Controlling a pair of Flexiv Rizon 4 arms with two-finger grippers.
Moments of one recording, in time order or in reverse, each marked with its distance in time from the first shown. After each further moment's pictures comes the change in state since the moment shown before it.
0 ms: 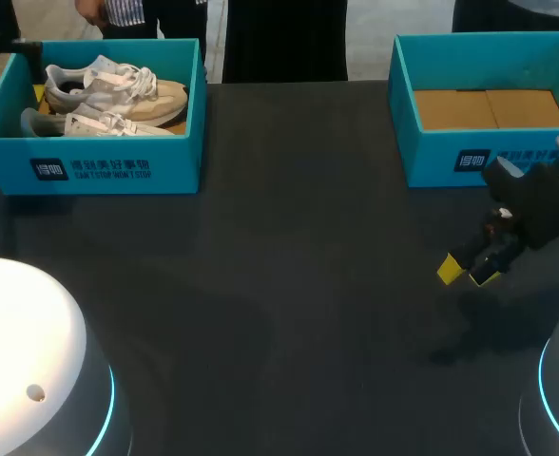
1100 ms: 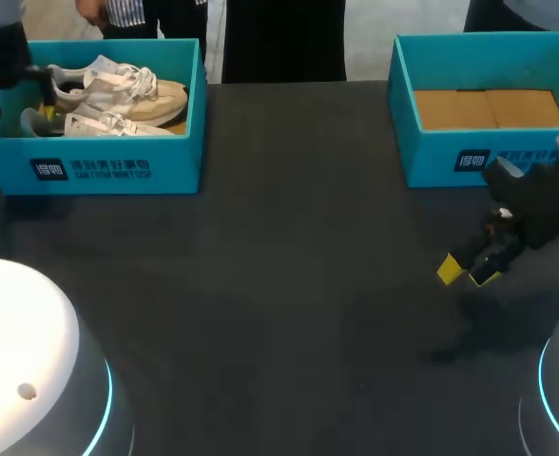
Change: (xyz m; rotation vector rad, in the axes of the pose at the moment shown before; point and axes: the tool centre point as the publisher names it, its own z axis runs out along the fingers) left arm 0.000 0.028 0.053 -0.089 0.036 -0.030; right arm 0.000 0.000 0.000 0.000 0.000 0.000
